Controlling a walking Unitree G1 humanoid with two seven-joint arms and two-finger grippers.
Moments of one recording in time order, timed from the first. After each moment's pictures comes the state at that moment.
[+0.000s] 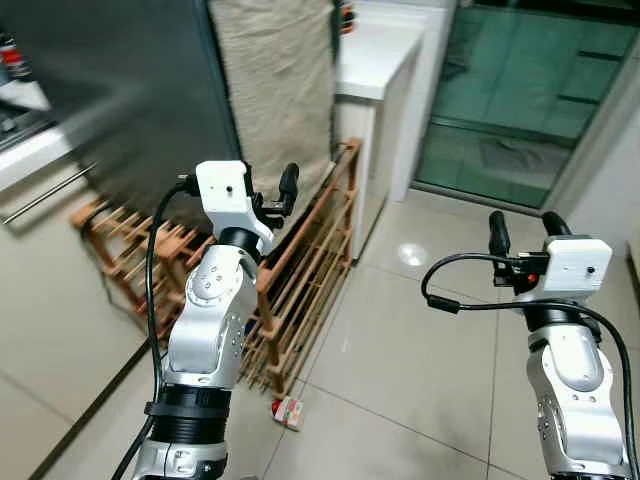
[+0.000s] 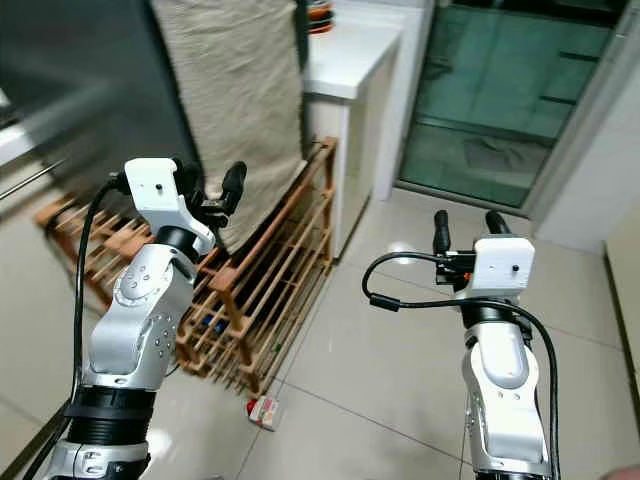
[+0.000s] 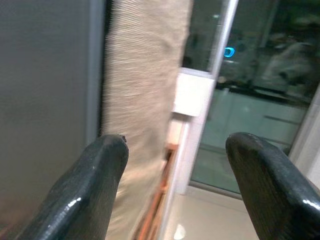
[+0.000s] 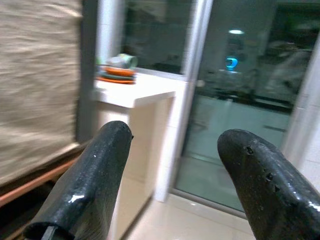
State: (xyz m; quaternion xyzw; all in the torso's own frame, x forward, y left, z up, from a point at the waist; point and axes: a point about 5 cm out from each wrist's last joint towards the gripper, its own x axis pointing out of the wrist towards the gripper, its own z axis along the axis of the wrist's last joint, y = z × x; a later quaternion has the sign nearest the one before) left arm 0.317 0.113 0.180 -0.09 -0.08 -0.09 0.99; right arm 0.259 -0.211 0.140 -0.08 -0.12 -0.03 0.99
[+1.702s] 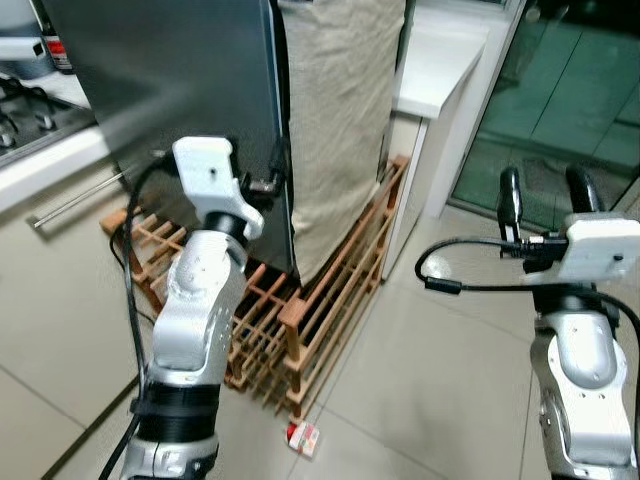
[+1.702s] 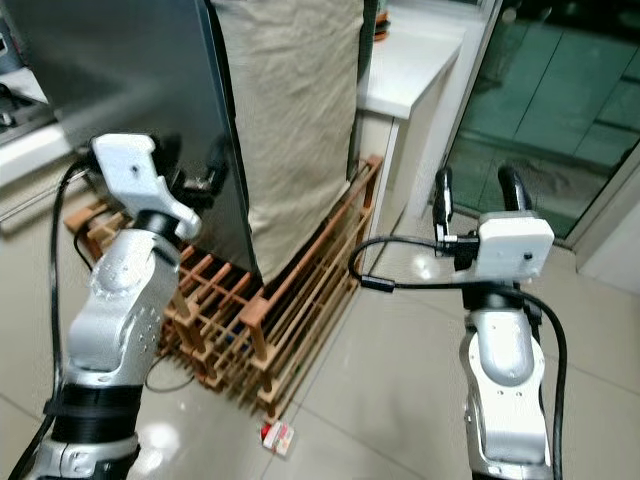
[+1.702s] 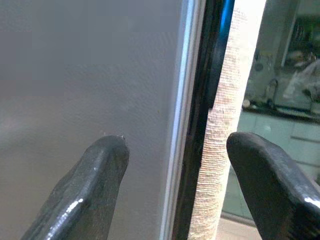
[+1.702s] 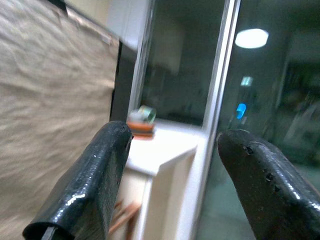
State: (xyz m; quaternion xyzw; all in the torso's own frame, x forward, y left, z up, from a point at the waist) left arm 0.323 0.115 0.209 -0.07 -0.13 -0.10 0.98; right arm 0.251 -0.193 0.181 -0.07 -0.20 -0.02 0.98
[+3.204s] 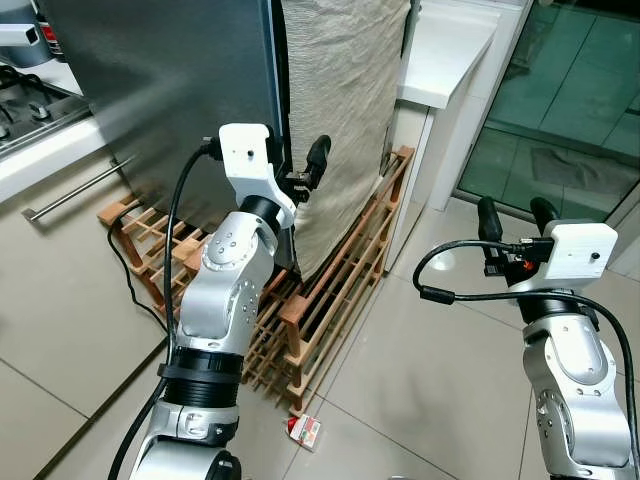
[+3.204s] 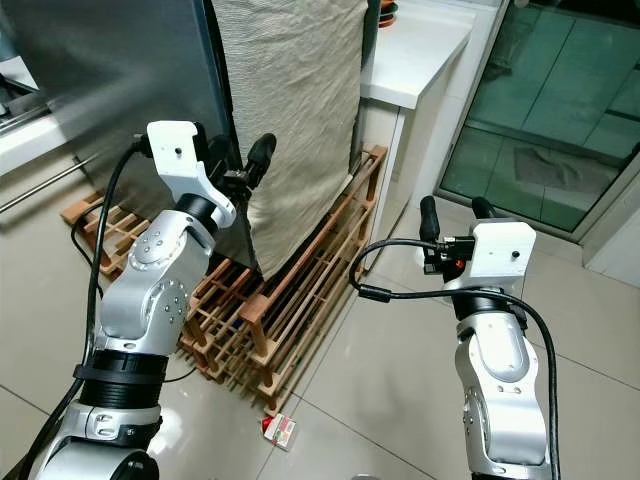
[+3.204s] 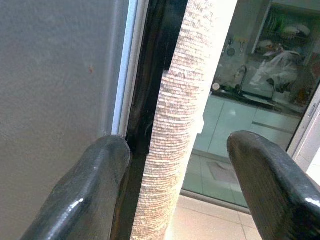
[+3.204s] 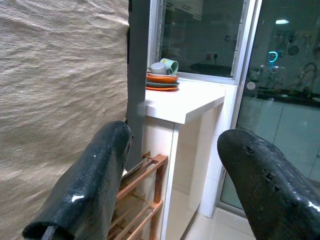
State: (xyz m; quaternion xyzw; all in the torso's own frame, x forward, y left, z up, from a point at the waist) left arm 0.335 0.084 0.204 -0.13 -0.09 -0.17 0.97; right arm 0.256 -0.197 0.164 -0.04 -0.13 0.00 0.99
